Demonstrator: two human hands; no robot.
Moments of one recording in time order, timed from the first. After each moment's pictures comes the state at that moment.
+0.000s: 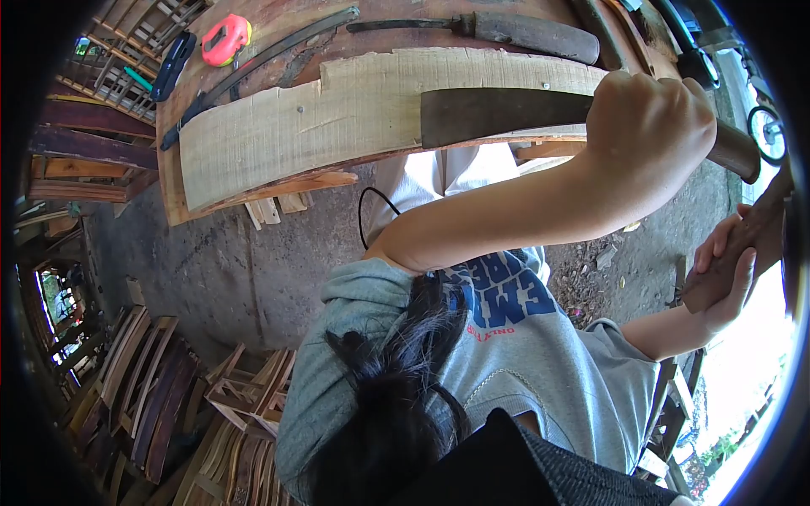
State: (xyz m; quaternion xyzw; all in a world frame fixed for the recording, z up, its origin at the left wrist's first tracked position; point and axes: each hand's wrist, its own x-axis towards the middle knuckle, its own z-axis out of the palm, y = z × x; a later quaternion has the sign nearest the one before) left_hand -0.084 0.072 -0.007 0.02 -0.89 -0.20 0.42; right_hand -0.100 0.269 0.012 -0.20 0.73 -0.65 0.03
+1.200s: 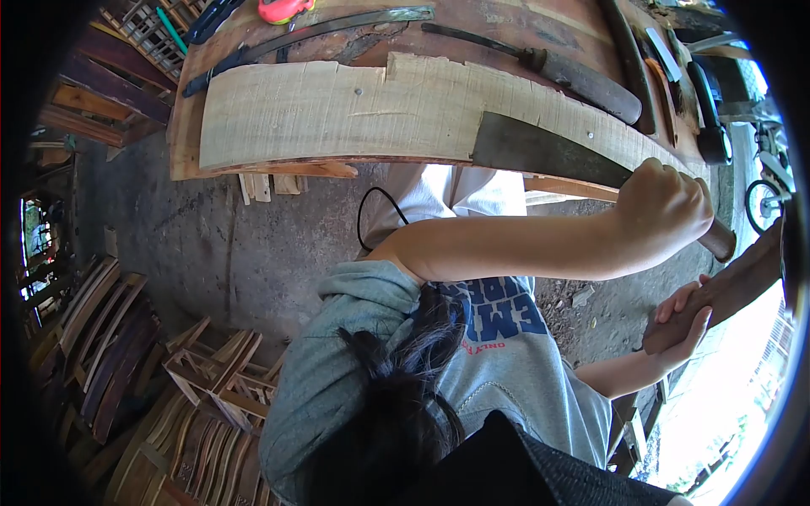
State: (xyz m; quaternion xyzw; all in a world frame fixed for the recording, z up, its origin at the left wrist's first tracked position) left_hand -0.083 0.082 -0.026 -0.02 -0.90 -0.19 0.38; right_hand -0.078 0.274 -0.023 -0.16 0.68 -0.71 0.06
